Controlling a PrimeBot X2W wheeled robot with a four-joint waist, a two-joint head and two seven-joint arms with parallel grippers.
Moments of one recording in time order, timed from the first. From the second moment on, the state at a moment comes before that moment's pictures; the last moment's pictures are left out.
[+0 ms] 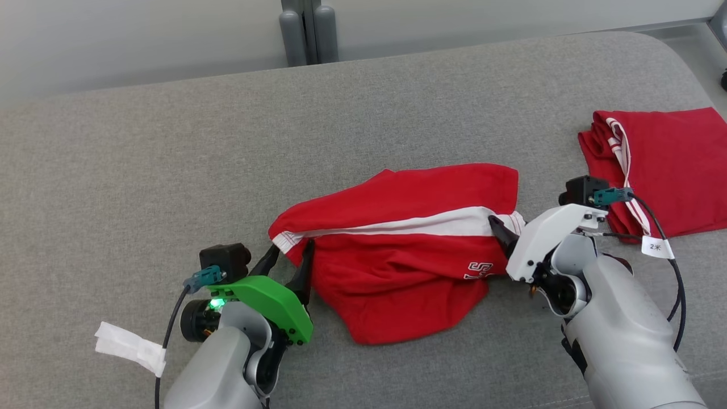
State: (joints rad) left arm -0.46 0.05 -0.47 0.75 -0.69 -0.10 -0.14; right arm -0.59 -0.05 0.06 0.82 0.49 0.13 0.27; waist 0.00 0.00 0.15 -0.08
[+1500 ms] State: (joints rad) left arm -0.49 0.06 -0.51 0.77 -0.71 -0.11 -0.21; right arm -0.56 -0.10 0.20 0.70 0.61 0.13 0.25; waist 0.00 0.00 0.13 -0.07
